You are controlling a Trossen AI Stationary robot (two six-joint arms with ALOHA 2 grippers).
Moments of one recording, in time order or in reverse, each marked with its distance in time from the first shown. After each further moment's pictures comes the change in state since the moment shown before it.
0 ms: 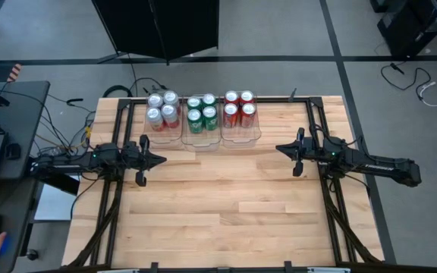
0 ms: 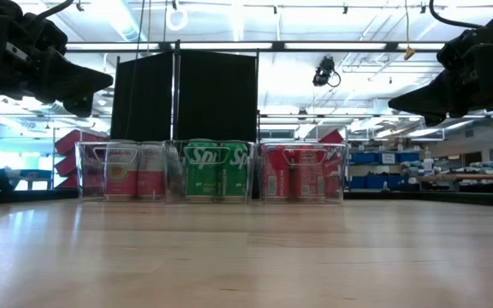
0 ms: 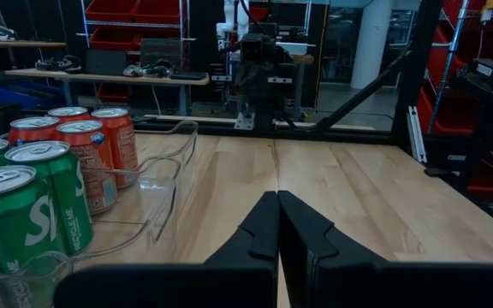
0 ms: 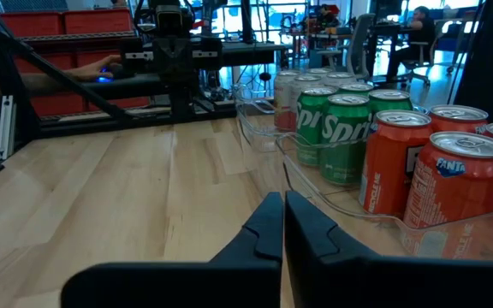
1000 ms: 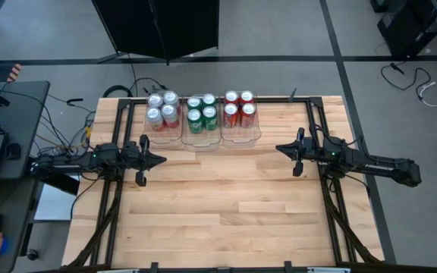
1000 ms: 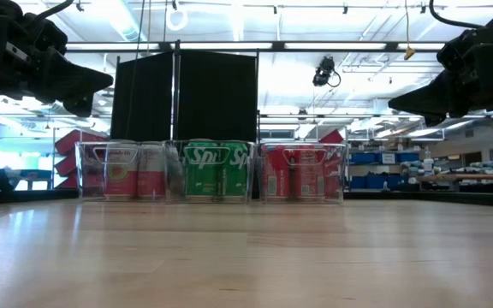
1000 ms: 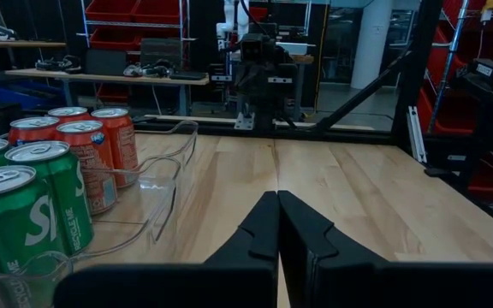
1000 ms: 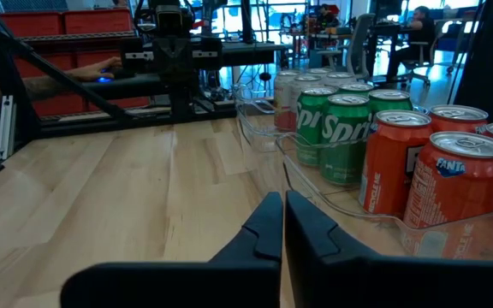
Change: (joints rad) left arm 0.000 0.000 0.000 0.000 0.000 0.000; right arm 0.000 0.000 0.000 0.000 0.000 0.000
